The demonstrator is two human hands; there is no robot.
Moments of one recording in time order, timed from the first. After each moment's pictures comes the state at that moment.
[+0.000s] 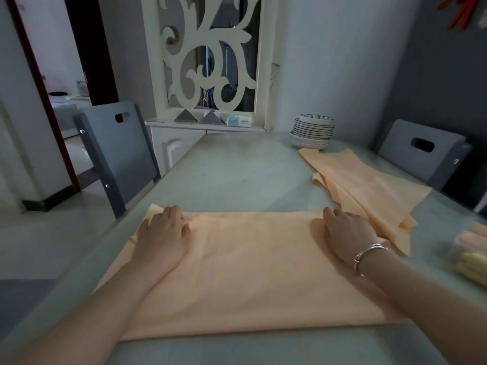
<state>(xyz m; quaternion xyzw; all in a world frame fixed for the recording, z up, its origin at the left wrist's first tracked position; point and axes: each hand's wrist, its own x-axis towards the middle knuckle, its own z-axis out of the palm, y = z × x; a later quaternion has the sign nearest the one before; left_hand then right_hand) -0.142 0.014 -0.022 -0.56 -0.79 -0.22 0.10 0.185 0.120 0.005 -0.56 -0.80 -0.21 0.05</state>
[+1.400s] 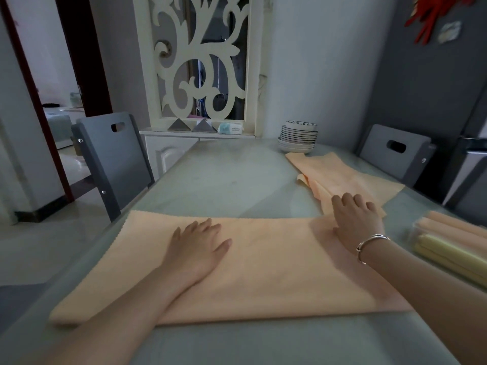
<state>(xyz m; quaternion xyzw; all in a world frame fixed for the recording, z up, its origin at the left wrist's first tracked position) -0.060 -0.021 -0.005 -0.64 -0.76 -0.12 -0.03 0.229 0.096 0.022 -0.61 -0.74 -0.27 0.05</state>
